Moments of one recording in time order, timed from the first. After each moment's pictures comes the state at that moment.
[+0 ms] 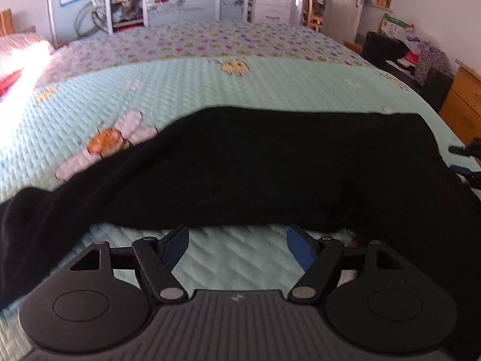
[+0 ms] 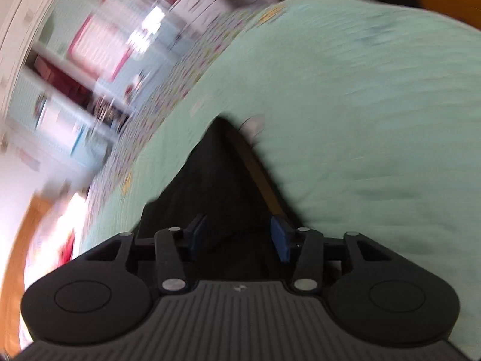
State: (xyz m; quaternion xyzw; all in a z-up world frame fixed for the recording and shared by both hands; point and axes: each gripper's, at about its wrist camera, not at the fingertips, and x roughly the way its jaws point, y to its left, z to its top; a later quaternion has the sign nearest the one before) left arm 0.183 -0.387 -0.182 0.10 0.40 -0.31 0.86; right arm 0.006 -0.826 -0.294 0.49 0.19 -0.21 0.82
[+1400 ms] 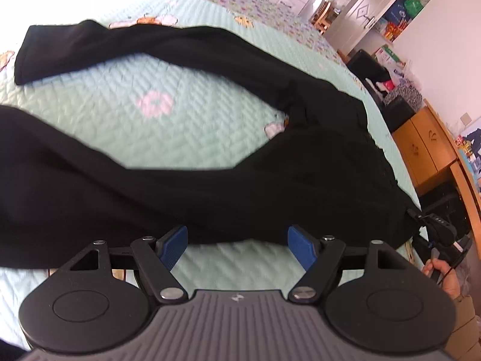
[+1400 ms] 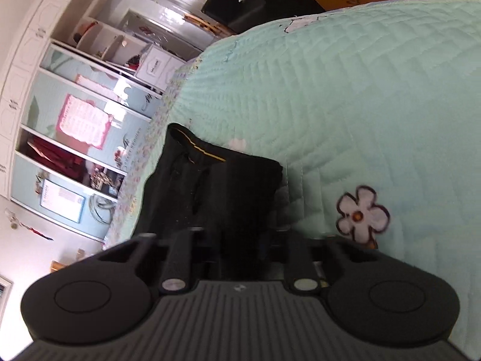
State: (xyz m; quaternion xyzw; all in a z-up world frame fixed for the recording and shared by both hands) left arm 0.025 -0.240 -0.188 -0.07 0.49 -0.33 0.80; right arm -0.211 -0.707 -0.297 0.56 0.10 -0.27 0.78
